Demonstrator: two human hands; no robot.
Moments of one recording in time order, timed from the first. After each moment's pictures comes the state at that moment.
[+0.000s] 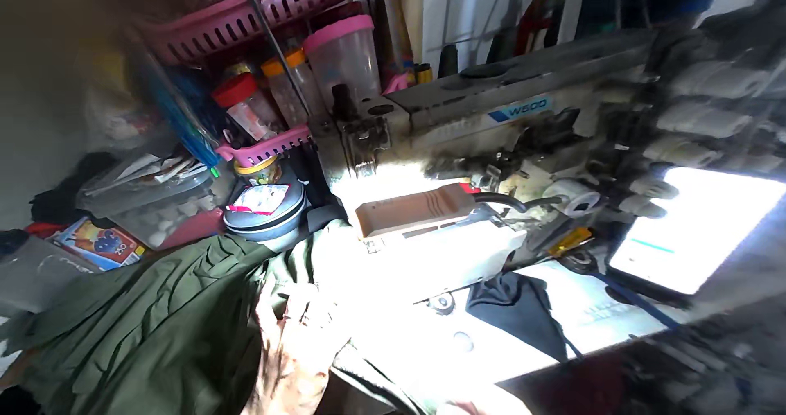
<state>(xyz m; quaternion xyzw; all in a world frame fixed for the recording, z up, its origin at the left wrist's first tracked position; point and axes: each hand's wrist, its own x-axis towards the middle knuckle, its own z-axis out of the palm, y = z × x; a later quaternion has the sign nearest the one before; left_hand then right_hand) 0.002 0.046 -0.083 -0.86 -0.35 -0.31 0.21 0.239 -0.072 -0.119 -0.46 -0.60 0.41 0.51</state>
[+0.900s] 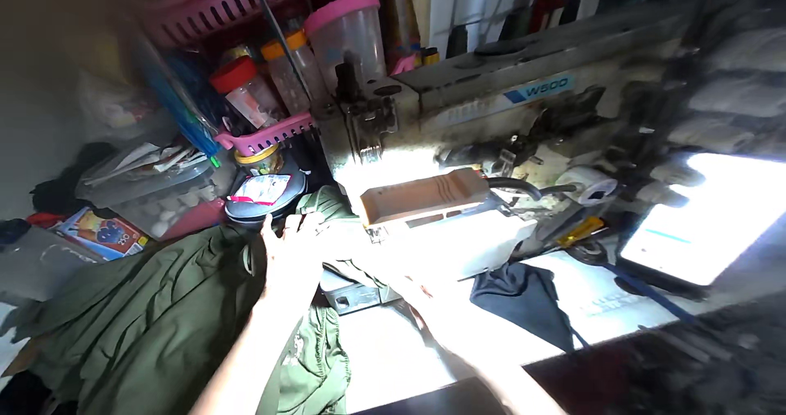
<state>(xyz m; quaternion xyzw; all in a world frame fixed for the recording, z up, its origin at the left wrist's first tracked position) 0.023 0.127 -0.057 -0.83 -0.51 -0.11 0.18 0.229 0.038 -0.114 -0.53 -0.58 0.39 0.48</state>
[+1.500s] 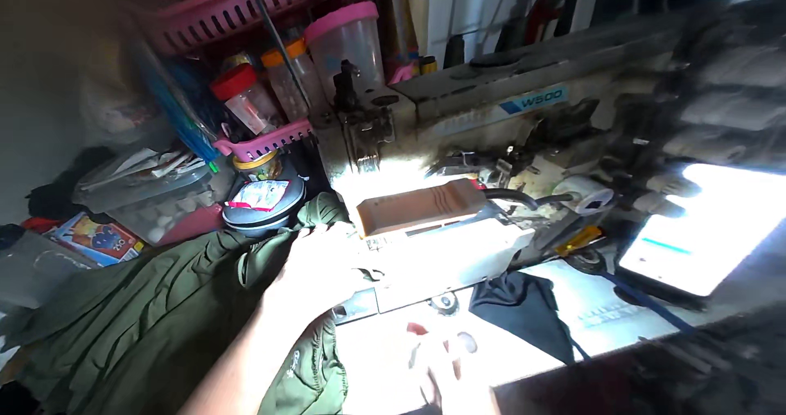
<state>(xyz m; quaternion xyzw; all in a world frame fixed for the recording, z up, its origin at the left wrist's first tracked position) 0.053 0.118 -0.008 -0.91 -0.42 0.02 0.00 0.196 -0.033 -0.135 -0.57 -0.45 0.36 0.58</state>
